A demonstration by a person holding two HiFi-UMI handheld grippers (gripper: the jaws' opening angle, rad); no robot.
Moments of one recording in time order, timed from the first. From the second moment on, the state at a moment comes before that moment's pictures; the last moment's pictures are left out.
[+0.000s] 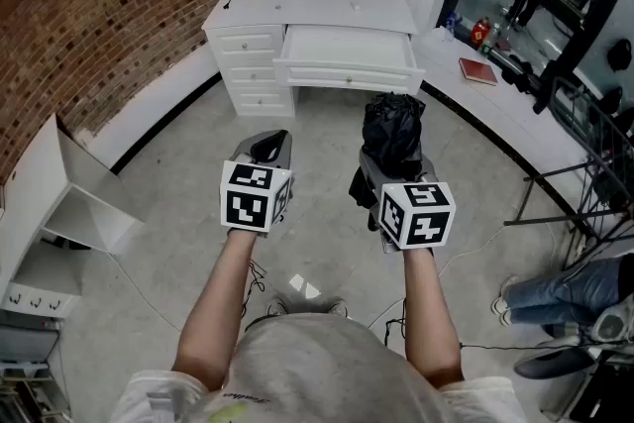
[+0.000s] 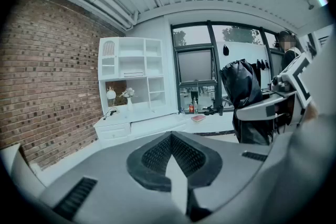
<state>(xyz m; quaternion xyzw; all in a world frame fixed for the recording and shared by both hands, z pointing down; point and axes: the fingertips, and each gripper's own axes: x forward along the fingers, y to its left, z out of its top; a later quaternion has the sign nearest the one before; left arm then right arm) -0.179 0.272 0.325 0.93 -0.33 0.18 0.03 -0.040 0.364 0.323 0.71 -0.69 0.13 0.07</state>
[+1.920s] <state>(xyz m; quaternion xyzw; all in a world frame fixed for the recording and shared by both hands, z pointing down) -0.095 0.076 0.354 0.93 -0.30 0.20 0.05 0.027 0.177 0.349 0.70 -0.68 0.17 0.08</state>
